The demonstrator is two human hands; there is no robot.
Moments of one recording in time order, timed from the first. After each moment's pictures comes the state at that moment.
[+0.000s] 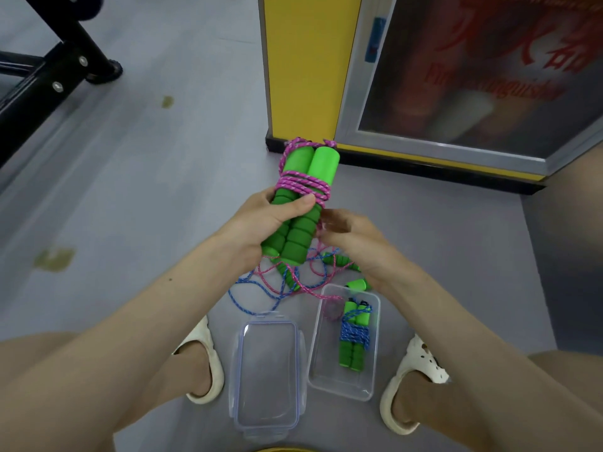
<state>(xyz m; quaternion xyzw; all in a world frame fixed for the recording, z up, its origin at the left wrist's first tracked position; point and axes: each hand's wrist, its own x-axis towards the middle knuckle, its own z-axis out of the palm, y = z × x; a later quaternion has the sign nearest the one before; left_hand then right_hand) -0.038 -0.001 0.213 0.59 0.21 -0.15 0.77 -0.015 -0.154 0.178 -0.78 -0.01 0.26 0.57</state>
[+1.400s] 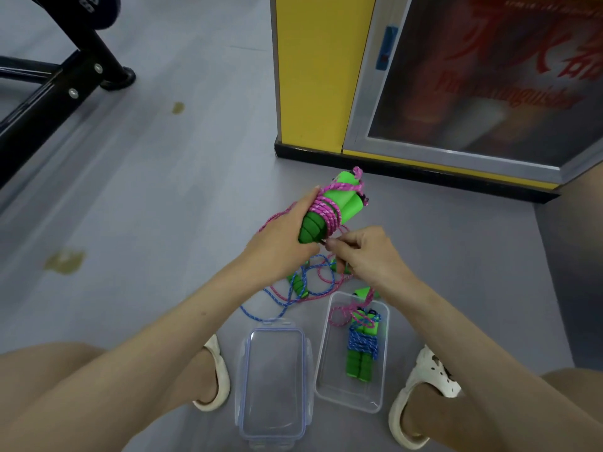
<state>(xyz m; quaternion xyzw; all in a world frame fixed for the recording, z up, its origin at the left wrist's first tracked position) -0.041 -0.002 0.196 0.91 0.03 -0.12 0.41 -0.021 -0.154 0.178 -0.84 -0.04 0.22 0.48</state>
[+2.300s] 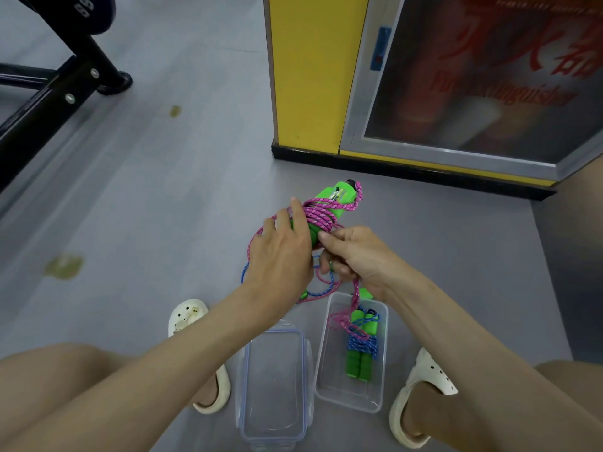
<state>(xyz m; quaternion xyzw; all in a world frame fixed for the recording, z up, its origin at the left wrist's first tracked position) -0.055 -0.025 0.171 1.00 0.05 0.05 -0.05 -0.019 -0.147 0.187 -0.71 0.04 0.35 0.60</state>
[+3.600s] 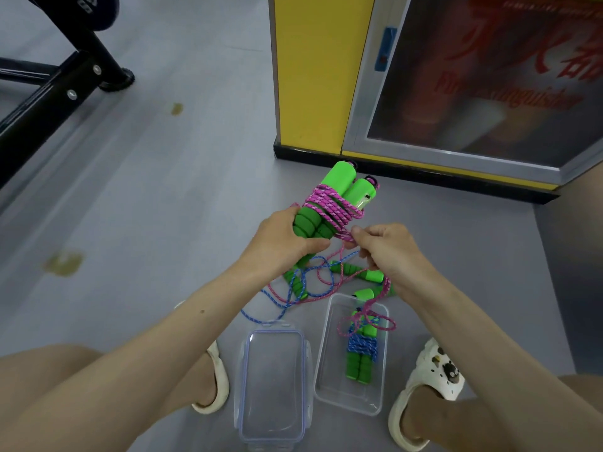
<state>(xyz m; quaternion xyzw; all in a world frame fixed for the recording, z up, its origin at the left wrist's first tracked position) -0.034 -0.003 0.189 0.83 0.14 -0.12 0.52 -0.012 -0.166 0.195 -0.82 0.09 0.22 0.52</state>
